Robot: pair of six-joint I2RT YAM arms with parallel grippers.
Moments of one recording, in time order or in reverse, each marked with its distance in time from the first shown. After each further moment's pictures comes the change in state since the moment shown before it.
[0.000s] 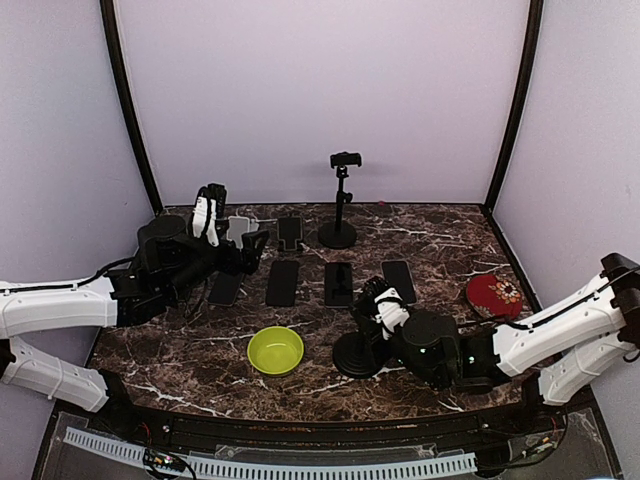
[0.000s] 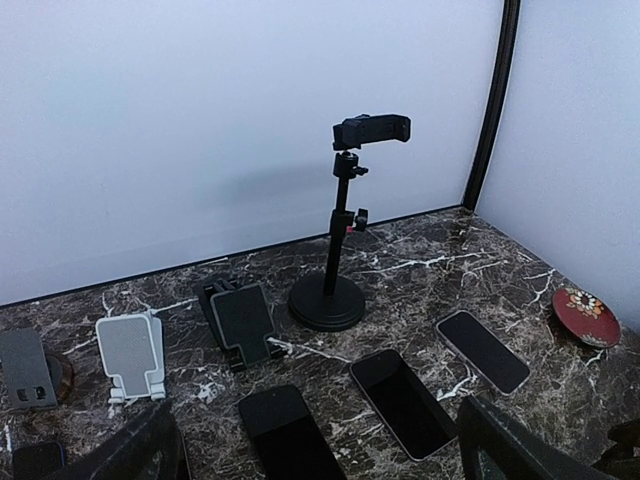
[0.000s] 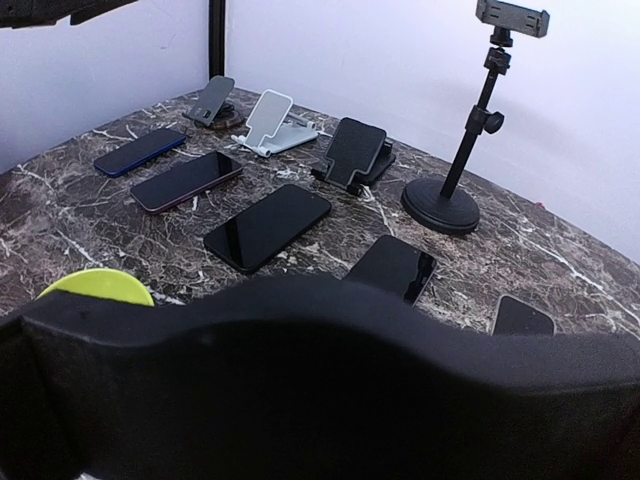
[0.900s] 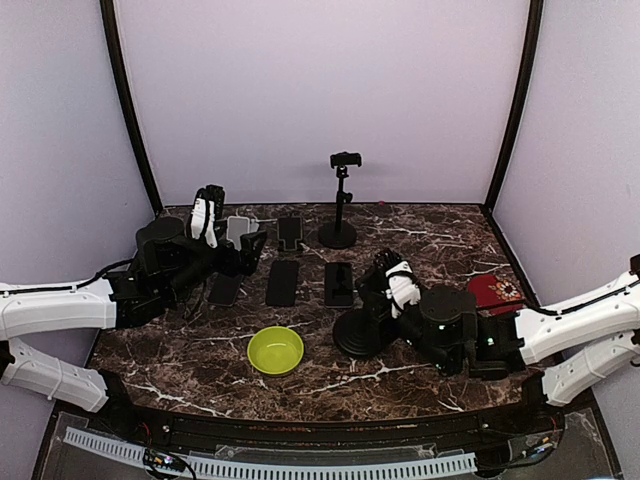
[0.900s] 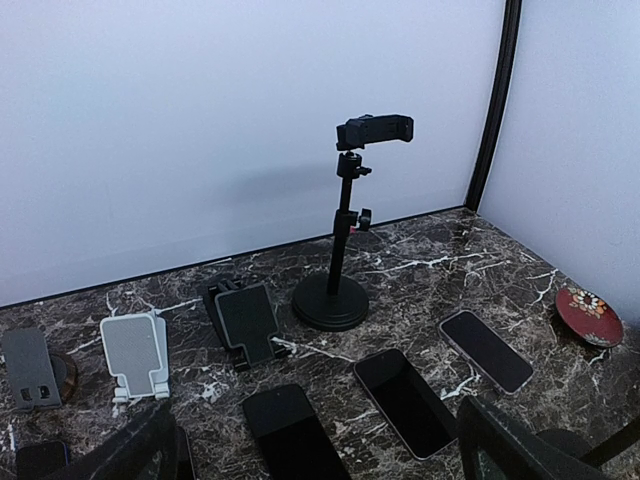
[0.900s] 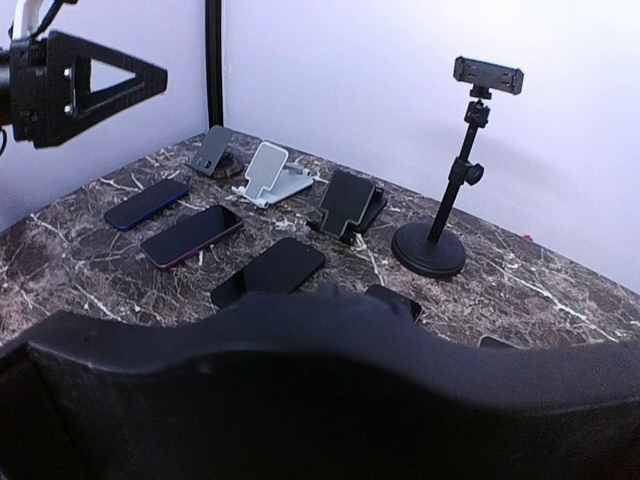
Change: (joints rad) left arm 0.000 -0.011 -0.017 0.010 -0.008 0.007; right arm -0.009 -0.134 0.089 -0.146 0.005 -0.018
